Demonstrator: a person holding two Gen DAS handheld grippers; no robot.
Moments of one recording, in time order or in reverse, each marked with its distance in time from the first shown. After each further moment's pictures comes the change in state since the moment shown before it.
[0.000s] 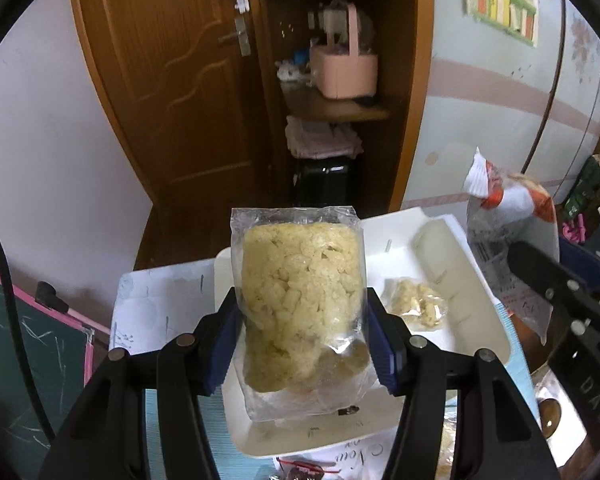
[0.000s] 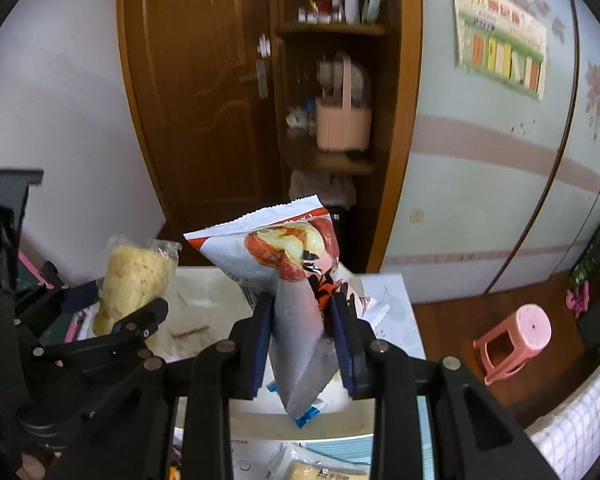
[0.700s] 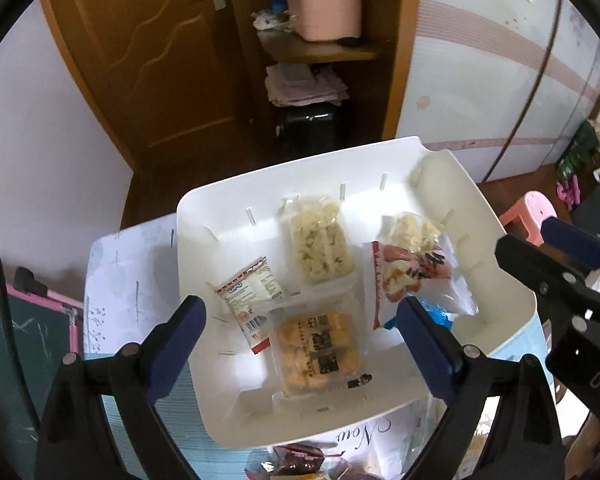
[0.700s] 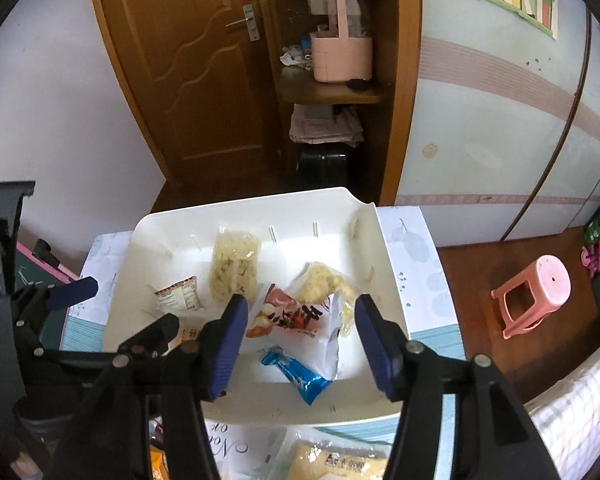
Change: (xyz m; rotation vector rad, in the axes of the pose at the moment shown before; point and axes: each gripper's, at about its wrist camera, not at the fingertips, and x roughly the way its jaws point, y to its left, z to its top) left arm 0.043 -0.010 -0.032 0.071 0.151 -0.044; right arm 0.041 -0.014 -0.024 0.063 0.163 0.046
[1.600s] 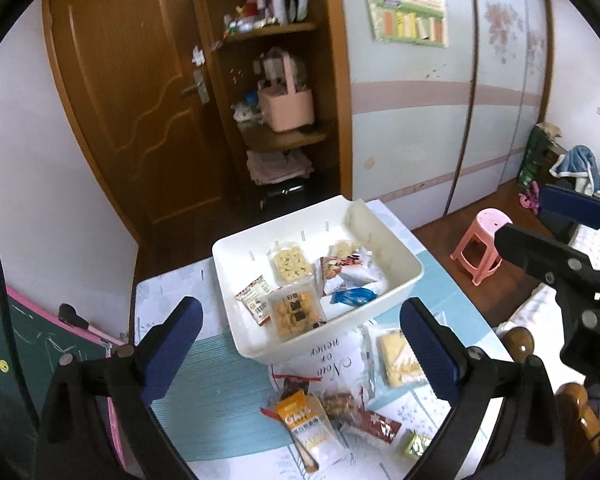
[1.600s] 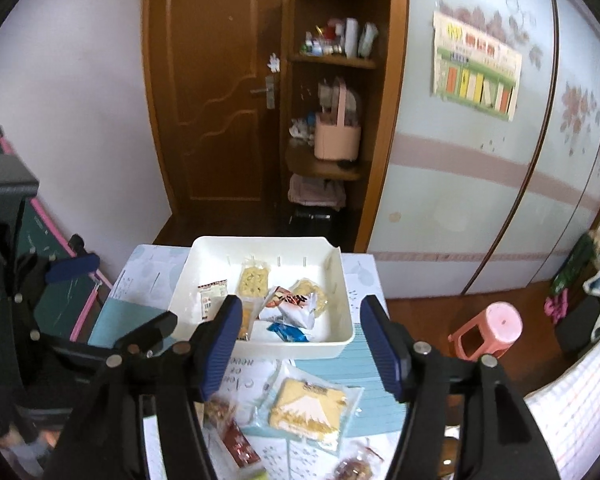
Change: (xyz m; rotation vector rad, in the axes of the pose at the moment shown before) left arm -0.224 -0.019 -0.089 0.125 -0.288 -0.042; right arm -0.223 0.026 -0.069 -0.147 -0.233 -0.073
